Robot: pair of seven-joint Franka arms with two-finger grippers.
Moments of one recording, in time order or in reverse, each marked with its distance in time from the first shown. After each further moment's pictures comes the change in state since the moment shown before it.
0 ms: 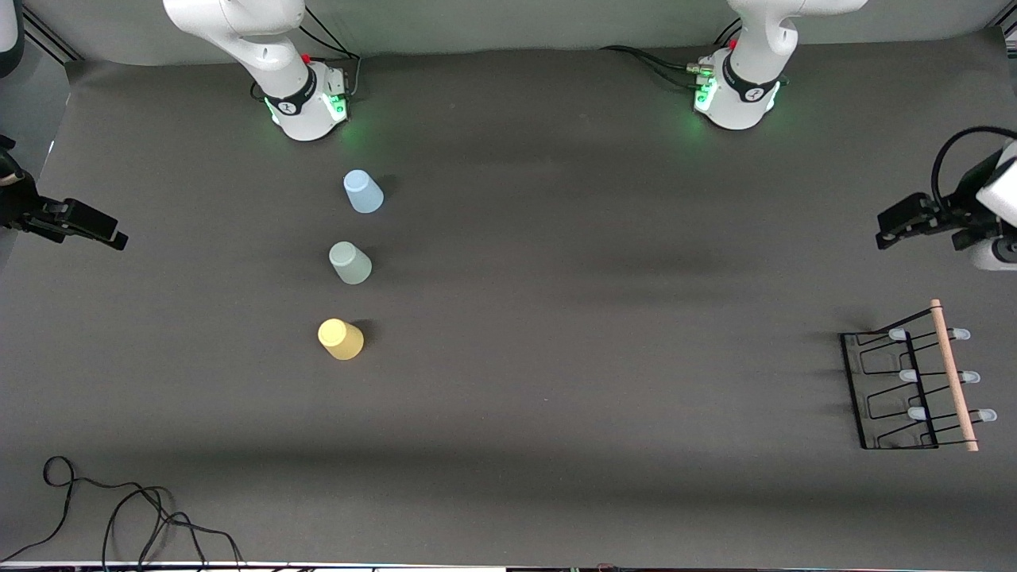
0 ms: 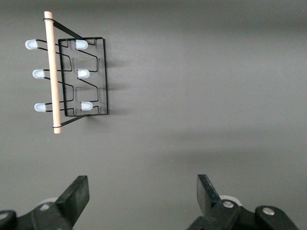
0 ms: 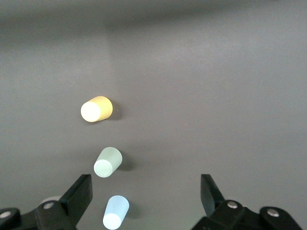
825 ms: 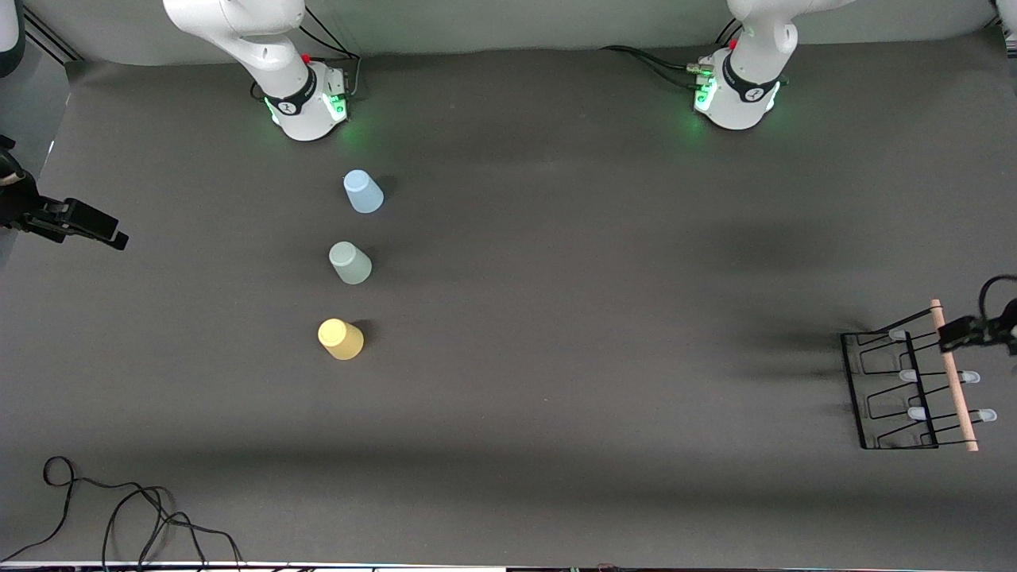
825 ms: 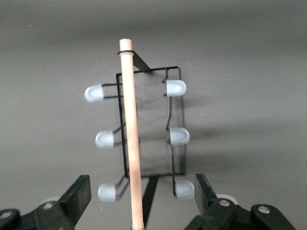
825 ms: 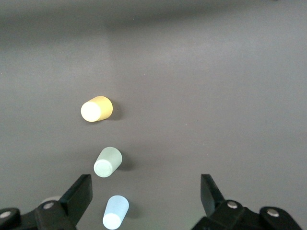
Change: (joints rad) left arm 0.239 0.369 0.004 -0.032 0.063 0.501 0.293; right arm 0.001 0.001 0.001 0.002 -0.001 -0.001 0.000
